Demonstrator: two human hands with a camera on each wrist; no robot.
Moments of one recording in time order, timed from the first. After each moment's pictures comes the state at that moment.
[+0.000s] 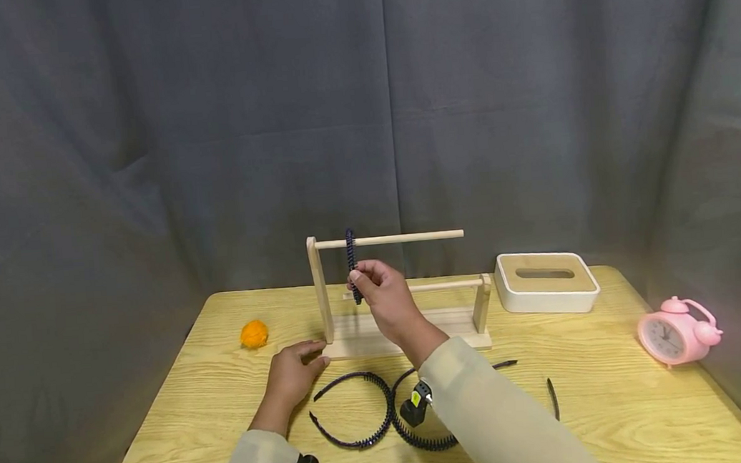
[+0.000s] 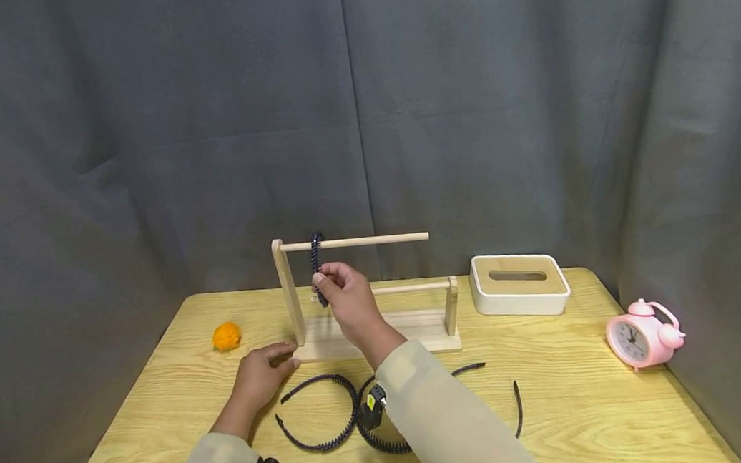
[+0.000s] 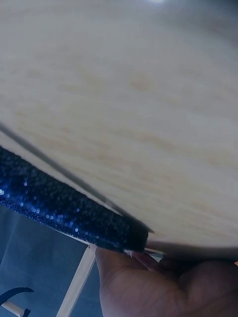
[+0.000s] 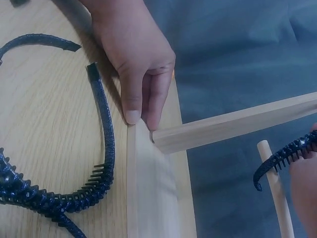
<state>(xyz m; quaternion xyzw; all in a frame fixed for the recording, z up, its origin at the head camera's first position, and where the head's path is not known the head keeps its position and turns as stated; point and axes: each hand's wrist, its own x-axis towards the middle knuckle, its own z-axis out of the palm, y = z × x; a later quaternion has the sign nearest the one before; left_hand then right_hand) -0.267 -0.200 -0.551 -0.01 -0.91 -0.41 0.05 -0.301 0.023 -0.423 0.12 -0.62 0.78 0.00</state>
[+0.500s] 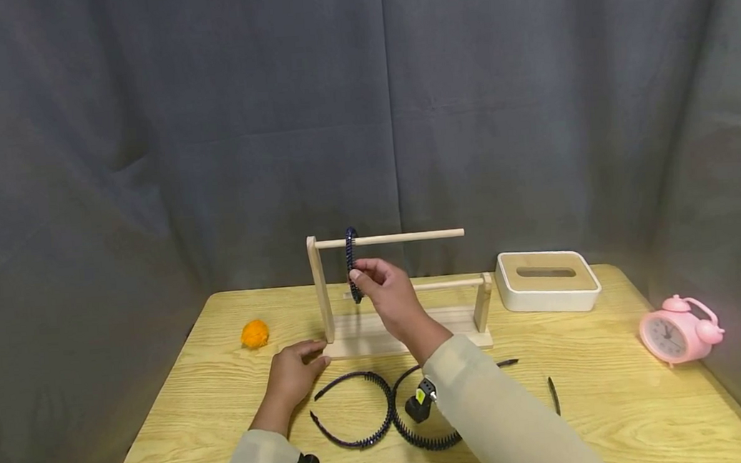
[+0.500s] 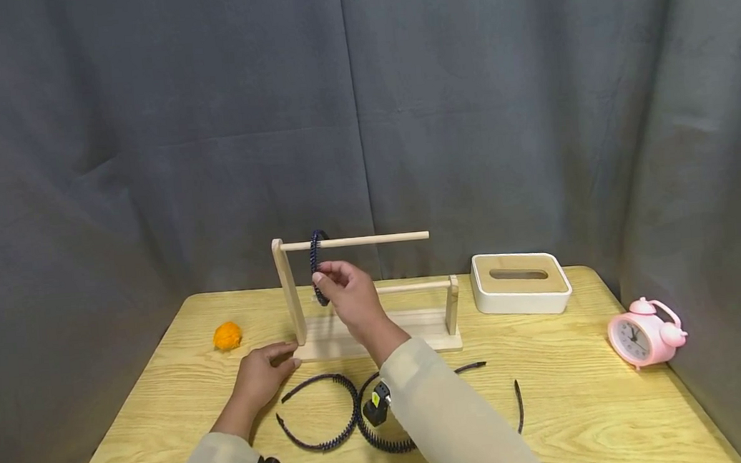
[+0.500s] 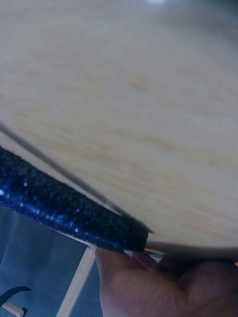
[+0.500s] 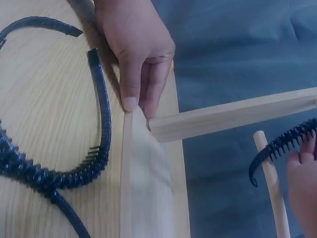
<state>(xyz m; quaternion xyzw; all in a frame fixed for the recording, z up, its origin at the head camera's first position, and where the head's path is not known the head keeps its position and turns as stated) -0.267 -0.200 -0.551 -0.02 -0.91 -0.42 0.04 -0.299 0.032 -0.419 0.11 -0.66 0.75 0.01</state>
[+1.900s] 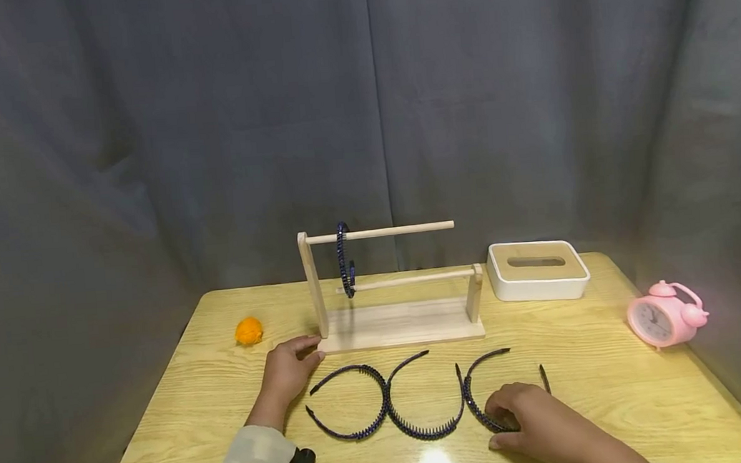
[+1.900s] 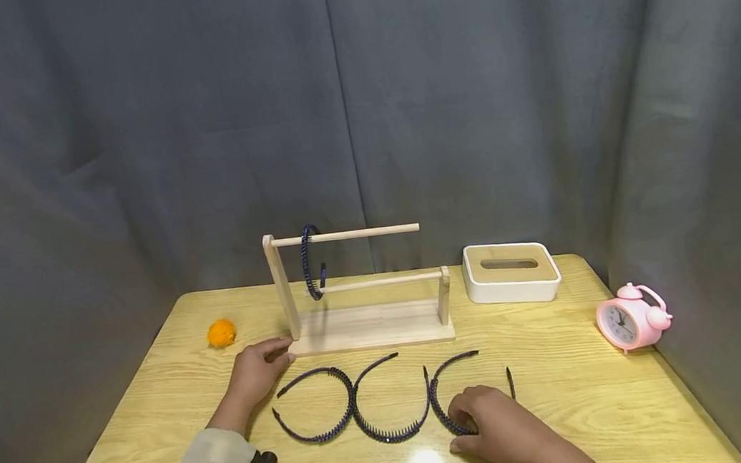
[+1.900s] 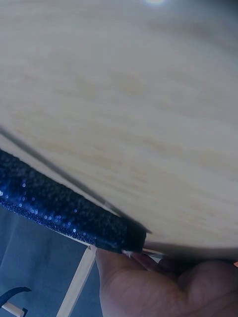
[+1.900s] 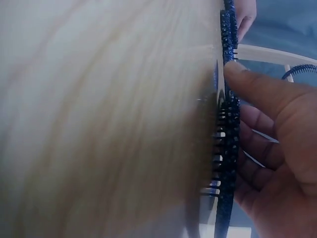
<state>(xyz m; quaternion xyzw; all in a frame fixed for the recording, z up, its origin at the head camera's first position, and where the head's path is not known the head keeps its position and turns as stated) -0.268 -0.194 -0.550 -0.01 -0.90 -0.43 0.02 -0.134 0.254 -0.510 0.26 -0.93 0.26 -0.07</state>
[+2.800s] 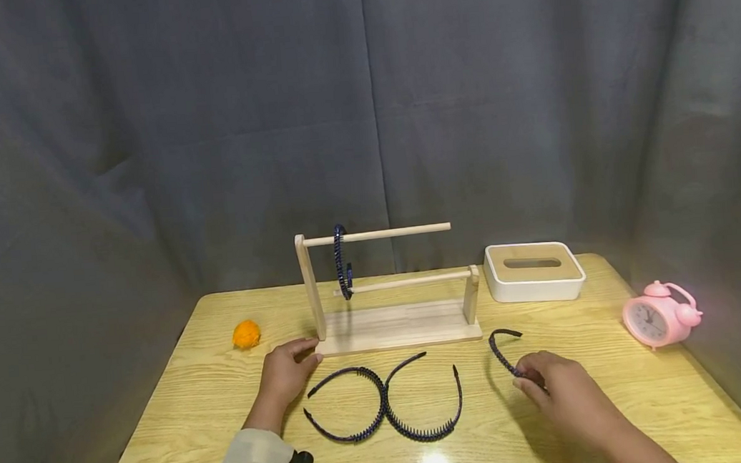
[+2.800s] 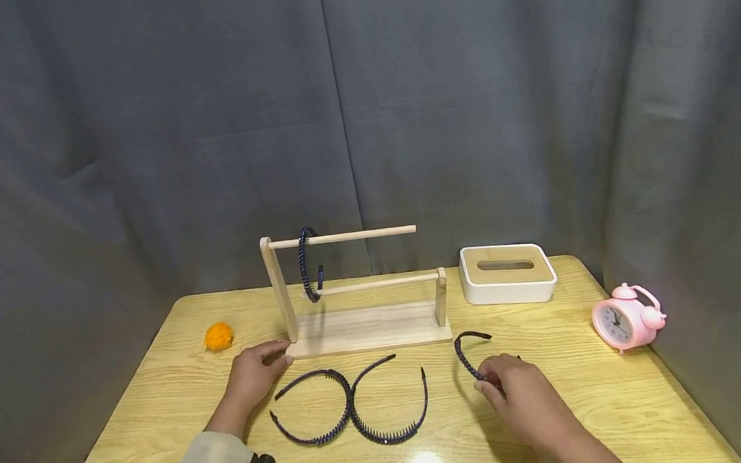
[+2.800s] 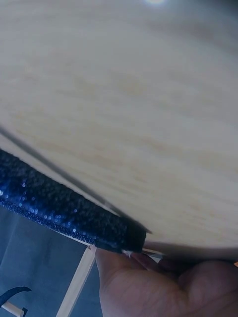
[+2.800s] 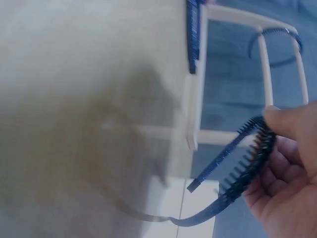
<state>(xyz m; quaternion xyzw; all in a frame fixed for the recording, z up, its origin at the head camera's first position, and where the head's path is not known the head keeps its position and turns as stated) -0.267 -0.192 -0.546 -0.02 -0.91 -0.42 0.03 -0.133 0.274 -0.477 0.09 -0.96 0.26 0.06</state>
